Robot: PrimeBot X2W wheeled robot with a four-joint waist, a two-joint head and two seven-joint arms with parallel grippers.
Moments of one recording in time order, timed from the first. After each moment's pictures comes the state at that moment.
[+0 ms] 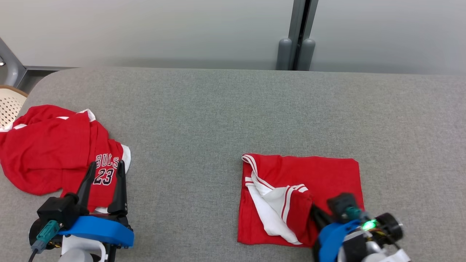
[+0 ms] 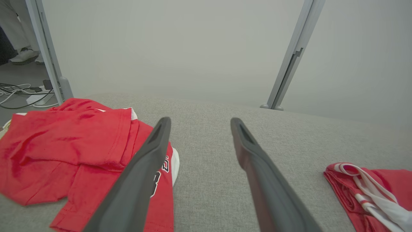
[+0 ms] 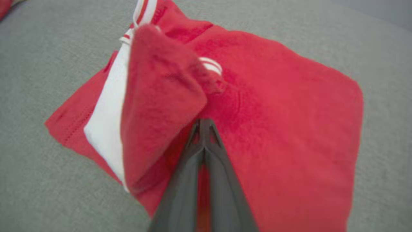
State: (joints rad) left arm -0.14 0.27 -0.19 0.32 -0.47 -0.07 -0.25; right arm -0.11 -0.07 0.19 0.24 0.01 0.13 0.26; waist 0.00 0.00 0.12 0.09
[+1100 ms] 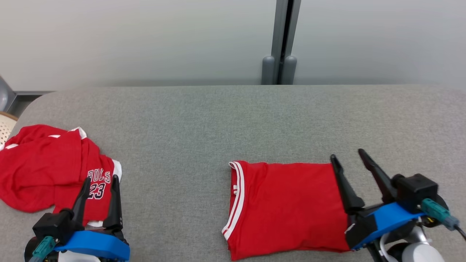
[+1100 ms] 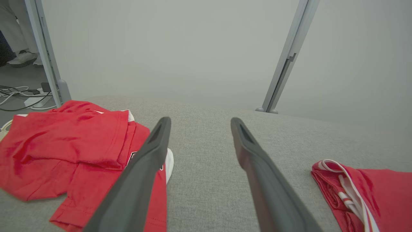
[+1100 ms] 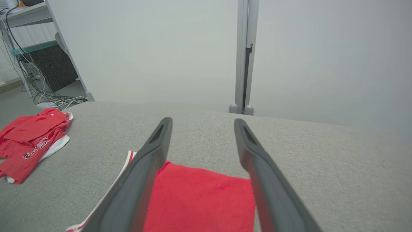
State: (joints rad) left arm -0.07 0.29 -0.18 0.29 -0.49 -0.03 -0.25; right arm -0.07 -0.05 0.08 -0.05 0.15 0.13 0.08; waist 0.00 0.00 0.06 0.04
